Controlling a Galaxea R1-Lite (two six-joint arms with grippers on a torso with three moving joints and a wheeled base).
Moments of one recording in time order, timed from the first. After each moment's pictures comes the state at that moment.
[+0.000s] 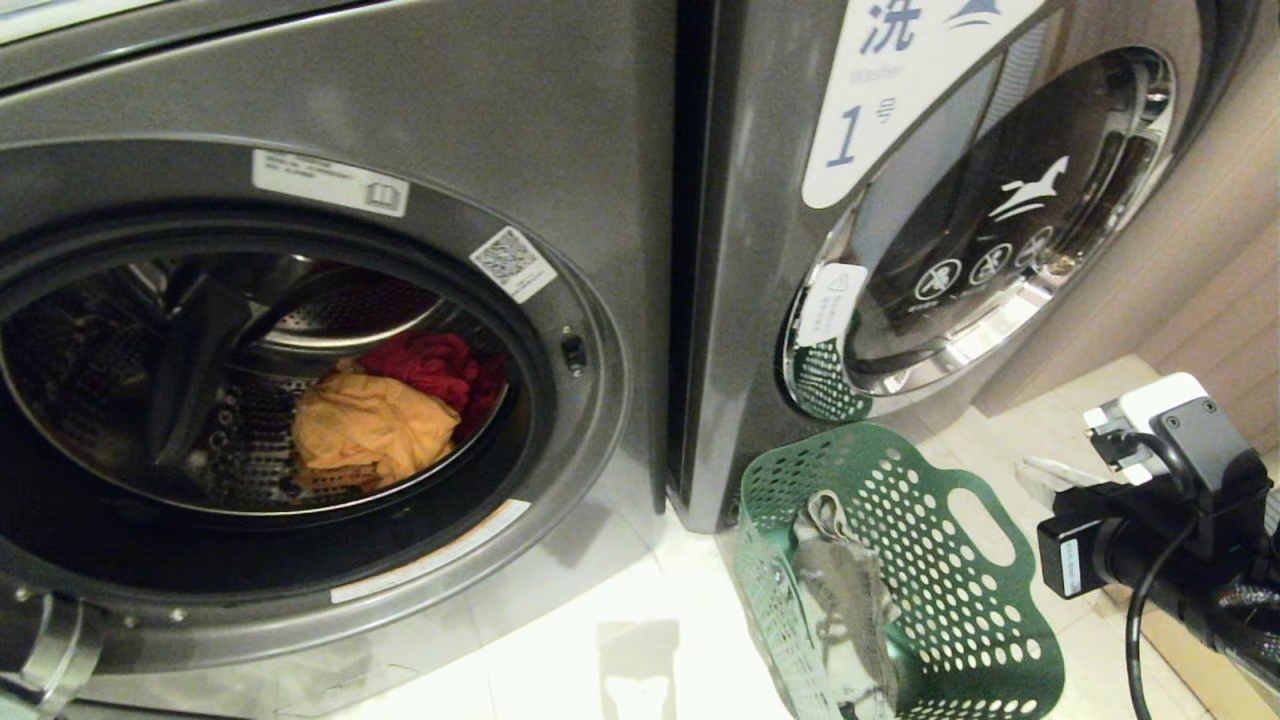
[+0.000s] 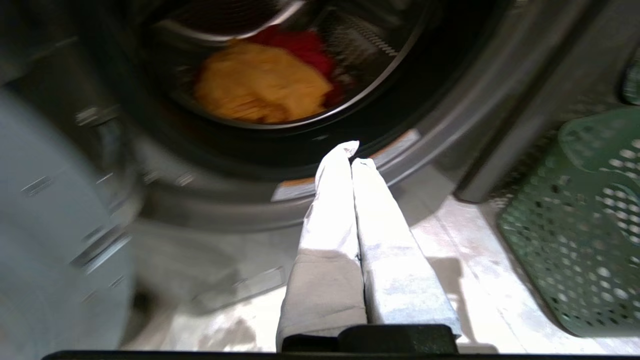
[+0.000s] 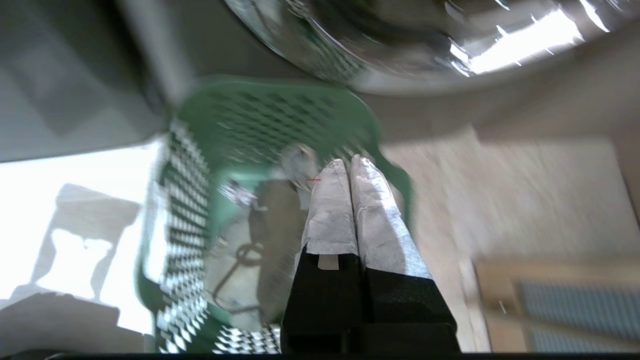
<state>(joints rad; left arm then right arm) 0.00 0.00 0.00 -0.12 0.01 -0.03 0.42 1.32 -0.39 -0.73 -0.35 -0.24</state>
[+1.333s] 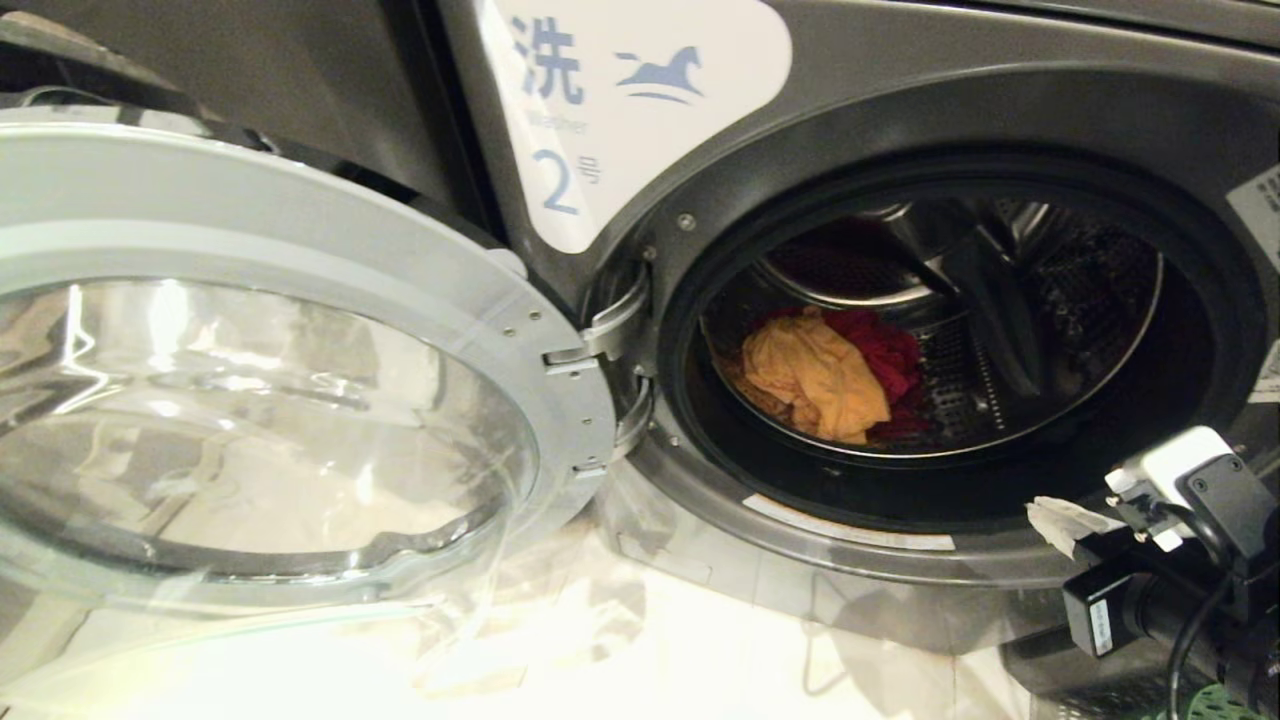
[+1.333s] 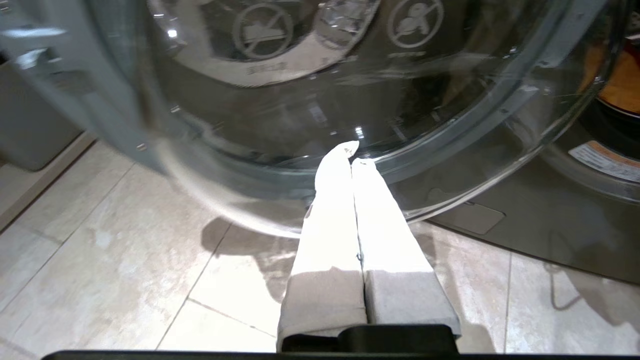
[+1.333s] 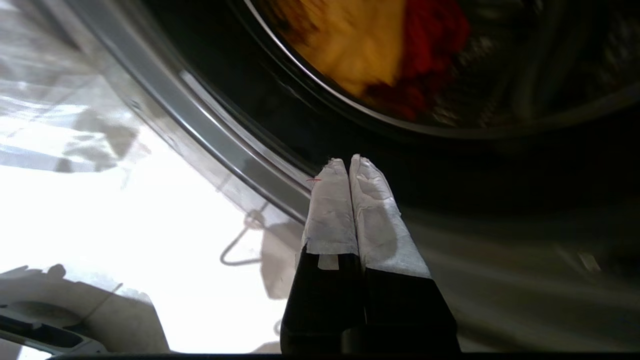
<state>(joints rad) 0.00 0.00 0.00 -0.12 0.01 -0.03 0.43 1.24 -0.29 -0.73 -0.30 -0.30</state>
